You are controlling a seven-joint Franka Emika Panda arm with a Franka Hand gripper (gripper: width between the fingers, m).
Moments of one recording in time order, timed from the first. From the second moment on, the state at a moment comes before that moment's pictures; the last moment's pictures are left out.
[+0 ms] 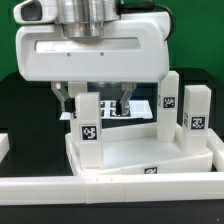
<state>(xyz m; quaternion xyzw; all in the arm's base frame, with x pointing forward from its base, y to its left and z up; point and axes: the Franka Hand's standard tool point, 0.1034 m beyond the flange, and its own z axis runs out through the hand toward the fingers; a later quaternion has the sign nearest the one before) 0.619 -0.049 0.104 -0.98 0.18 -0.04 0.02</state>
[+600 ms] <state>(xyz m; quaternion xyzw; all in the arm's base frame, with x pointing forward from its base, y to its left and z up) 0.618 -0.049 0.102 -0.96 0.29 -0.03 0.02</state>
